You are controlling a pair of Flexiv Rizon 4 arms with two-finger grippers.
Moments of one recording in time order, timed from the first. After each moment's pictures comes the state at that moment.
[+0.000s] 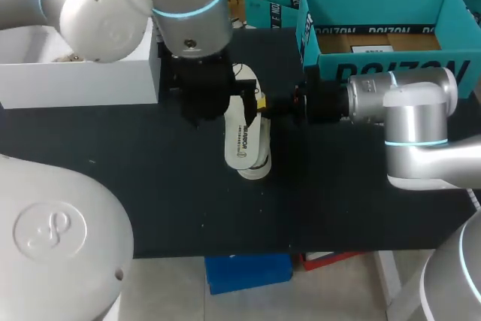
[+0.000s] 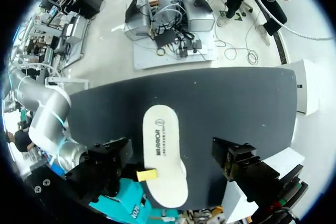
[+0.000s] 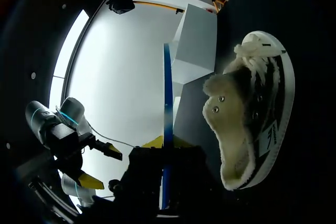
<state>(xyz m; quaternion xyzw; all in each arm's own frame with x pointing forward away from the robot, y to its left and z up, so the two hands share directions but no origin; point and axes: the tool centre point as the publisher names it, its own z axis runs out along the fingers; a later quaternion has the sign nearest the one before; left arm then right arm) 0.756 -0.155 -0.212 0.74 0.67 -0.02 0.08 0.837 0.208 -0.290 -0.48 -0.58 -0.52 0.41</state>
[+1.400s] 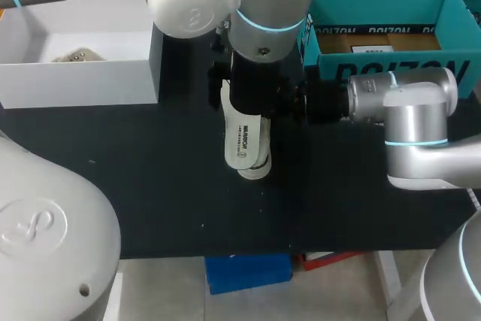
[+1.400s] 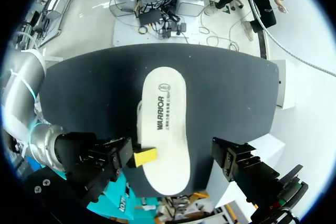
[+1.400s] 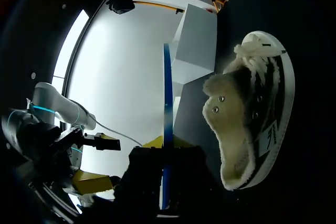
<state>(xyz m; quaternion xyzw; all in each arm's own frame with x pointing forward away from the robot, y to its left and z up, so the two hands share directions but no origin) 0.807 -0.180 -0.225 0.71 0.70 0.12 0.03 0.837 0.208 -0.290 -0.48 -0.58 -0.52 0.41</state>
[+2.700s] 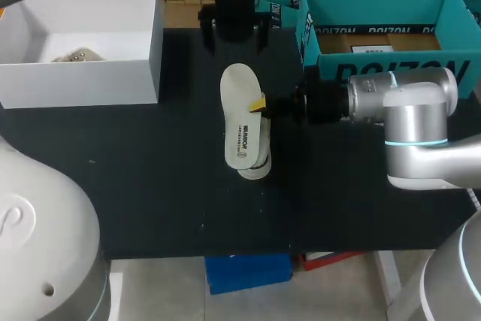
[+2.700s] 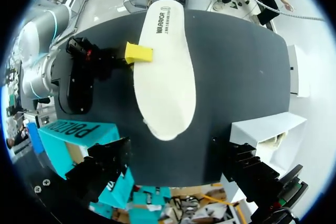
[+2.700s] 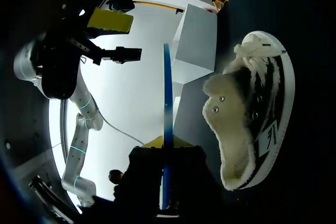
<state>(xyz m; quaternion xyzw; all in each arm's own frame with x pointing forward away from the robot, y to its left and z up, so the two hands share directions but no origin) 0.962 -0.169 -0.221 0.71 0.70 0.06 0.05 0.837 0.208 -0.290 -0.48 -0.58 -0.52 0.41</state>
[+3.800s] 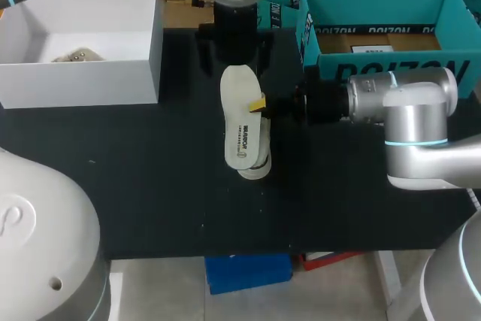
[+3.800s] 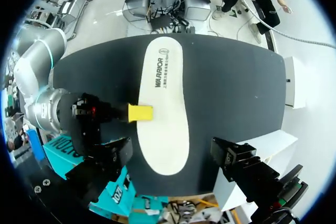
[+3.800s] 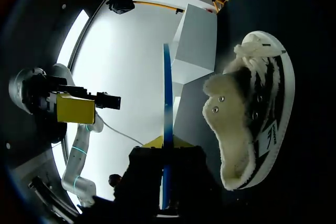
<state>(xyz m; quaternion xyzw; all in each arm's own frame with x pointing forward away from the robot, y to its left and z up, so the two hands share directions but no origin) 0.870 -0.165 -0.208 0.71 0.70 0.05 0.03 0.837 0.208 -0.290 -0.48 -0.58 -0.52 0.41</state>
